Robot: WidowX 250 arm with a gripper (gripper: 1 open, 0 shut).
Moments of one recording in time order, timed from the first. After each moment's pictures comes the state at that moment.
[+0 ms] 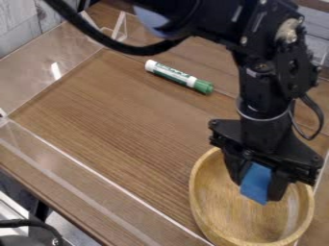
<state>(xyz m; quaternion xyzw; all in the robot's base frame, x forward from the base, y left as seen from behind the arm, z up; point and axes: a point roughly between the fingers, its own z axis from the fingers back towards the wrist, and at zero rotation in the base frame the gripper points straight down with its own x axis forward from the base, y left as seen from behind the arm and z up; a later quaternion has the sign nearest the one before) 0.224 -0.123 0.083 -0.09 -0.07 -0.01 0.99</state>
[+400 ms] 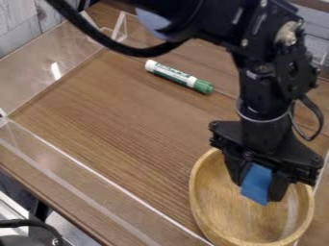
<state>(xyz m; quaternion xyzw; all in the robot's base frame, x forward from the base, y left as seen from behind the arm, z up) 0.224 -0.124 0.082 -0.09 -0.07 -0.01 0.99</state>
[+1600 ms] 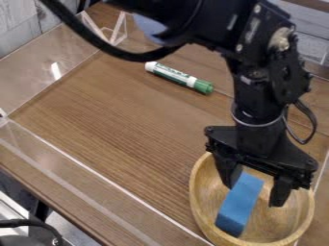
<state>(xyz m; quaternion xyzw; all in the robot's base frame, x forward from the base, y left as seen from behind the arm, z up) 0.221 -0.120 0.076 -0.09 -0.06 0.00 0.99</state>
